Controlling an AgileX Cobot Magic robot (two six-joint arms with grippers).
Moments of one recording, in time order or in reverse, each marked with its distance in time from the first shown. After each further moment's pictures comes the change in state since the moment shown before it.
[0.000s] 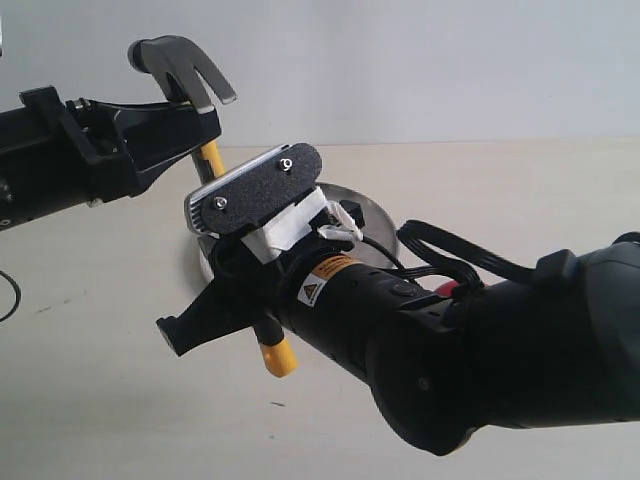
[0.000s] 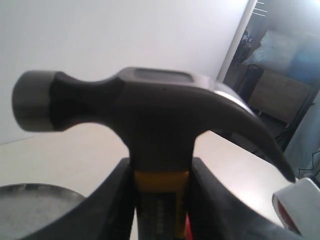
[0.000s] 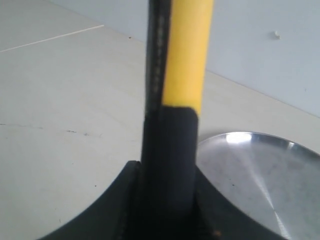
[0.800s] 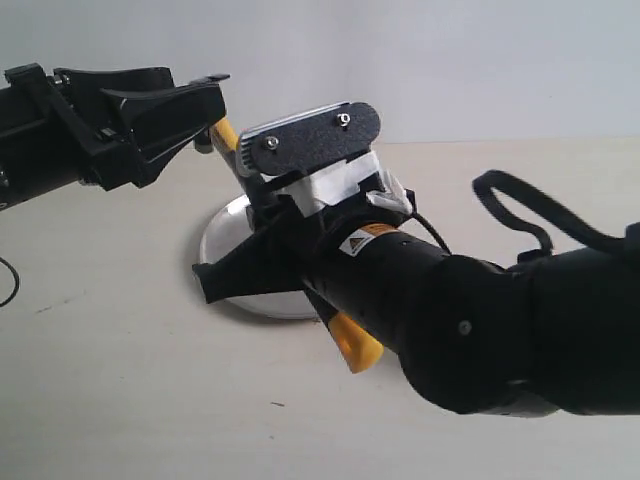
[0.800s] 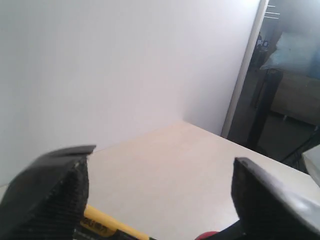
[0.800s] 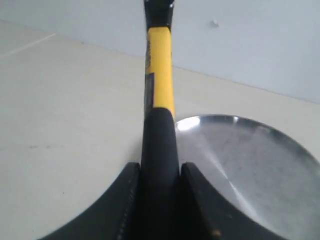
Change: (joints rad) left arm 0.004 -0.004 -0.011 -0.071 0.005 0.149; right arm 0.000 -0.112 0.000 0.362 0.034 -0.198
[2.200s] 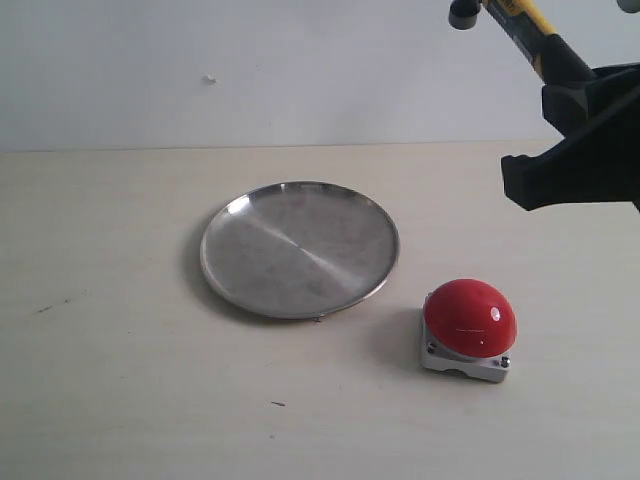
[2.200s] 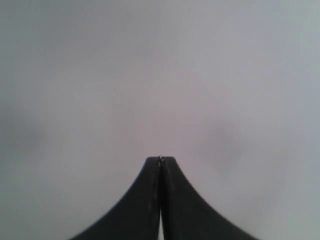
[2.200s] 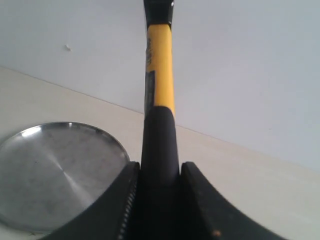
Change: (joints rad) left arm 0.002 -0.826 0.358 -1.091 0.406 0.943; right arm 0.000 -0.710 0.124 0.882 -0.235 -1.192
